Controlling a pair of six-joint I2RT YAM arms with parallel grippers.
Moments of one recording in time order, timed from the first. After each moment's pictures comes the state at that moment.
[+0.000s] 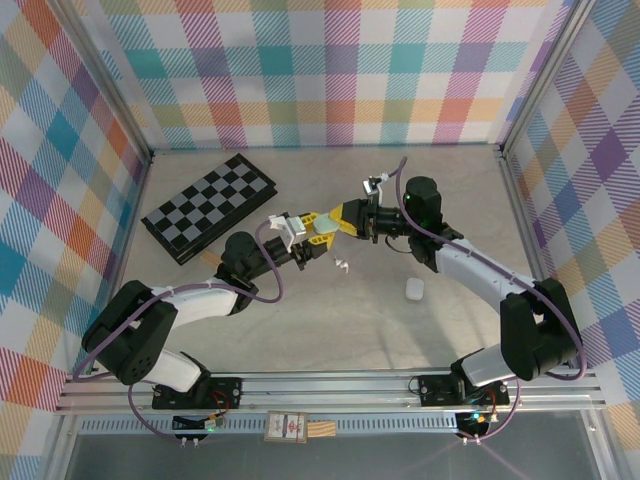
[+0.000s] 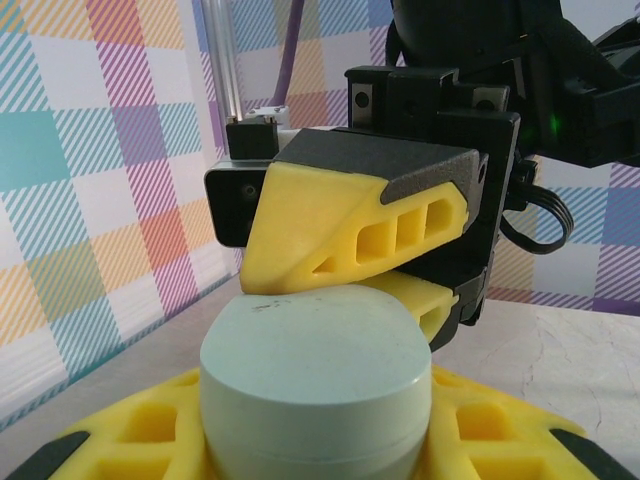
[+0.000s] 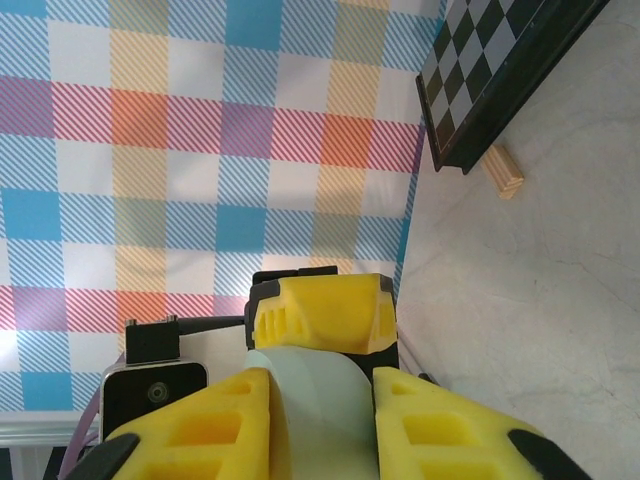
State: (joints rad) left arm -0.60 1.45 0.56 1.08 0.50 0.03; right arm 0.45 1.44 0.91 0.36 -0.95 1.25
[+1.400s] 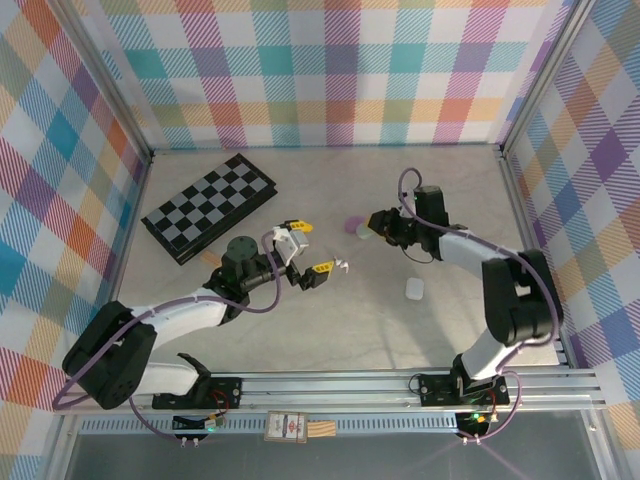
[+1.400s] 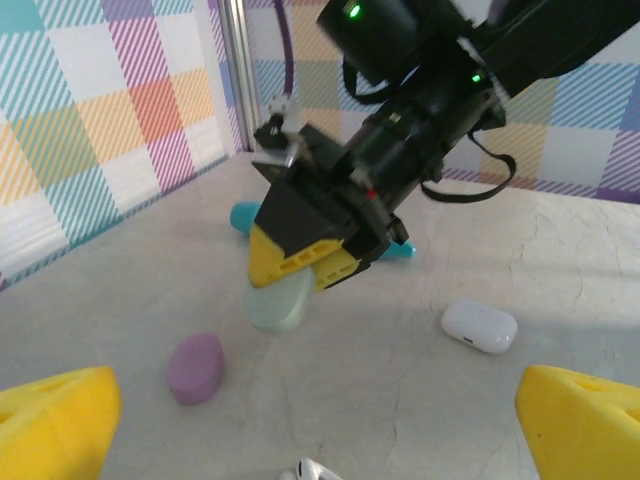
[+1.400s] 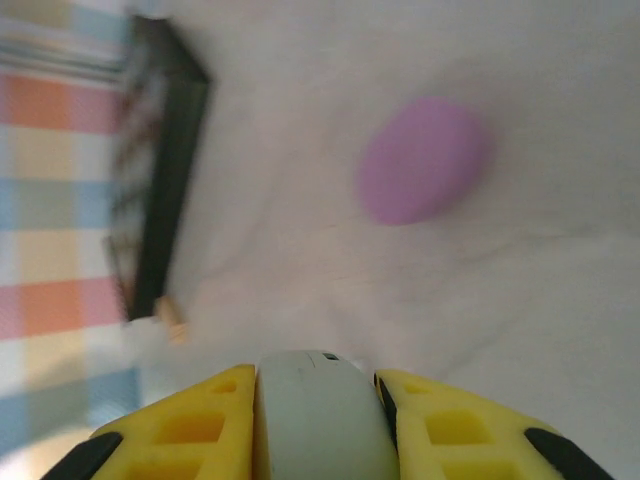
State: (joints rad) left arm -0.61 1.29 0.49 0.69 0.45 0.13; right arm 0.26 1.67 0.91 0.01 -0.58 0.78
